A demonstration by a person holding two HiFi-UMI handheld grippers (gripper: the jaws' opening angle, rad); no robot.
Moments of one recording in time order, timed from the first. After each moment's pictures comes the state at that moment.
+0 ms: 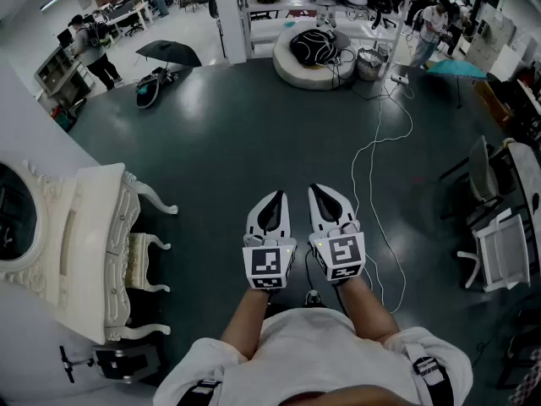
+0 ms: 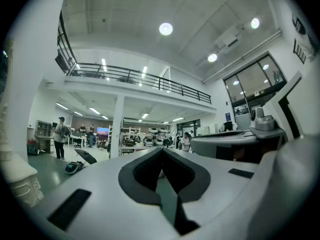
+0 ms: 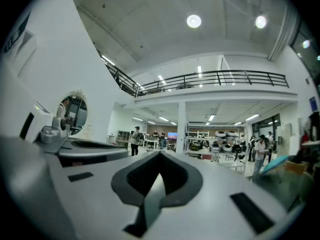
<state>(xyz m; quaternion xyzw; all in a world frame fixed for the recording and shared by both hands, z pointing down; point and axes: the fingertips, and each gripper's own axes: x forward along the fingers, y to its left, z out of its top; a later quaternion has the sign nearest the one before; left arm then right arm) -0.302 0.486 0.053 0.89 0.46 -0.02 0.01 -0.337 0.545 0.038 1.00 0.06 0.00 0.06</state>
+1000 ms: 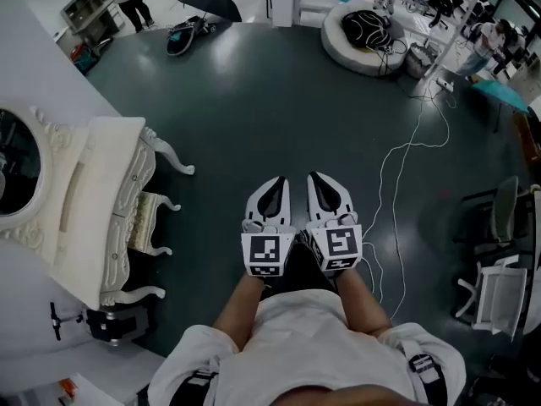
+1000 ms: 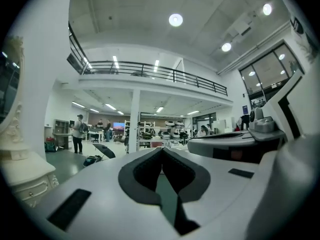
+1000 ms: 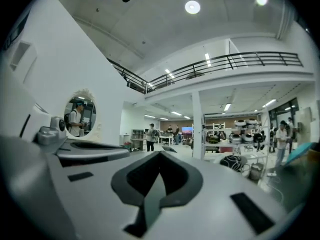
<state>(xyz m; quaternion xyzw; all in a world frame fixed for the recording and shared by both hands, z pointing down) -0.165 0.430 0.101 0.92 0.38 0.01 0.00 -0.184 0.489 0.094 1.00 -0.03 0.03 0.03</state>
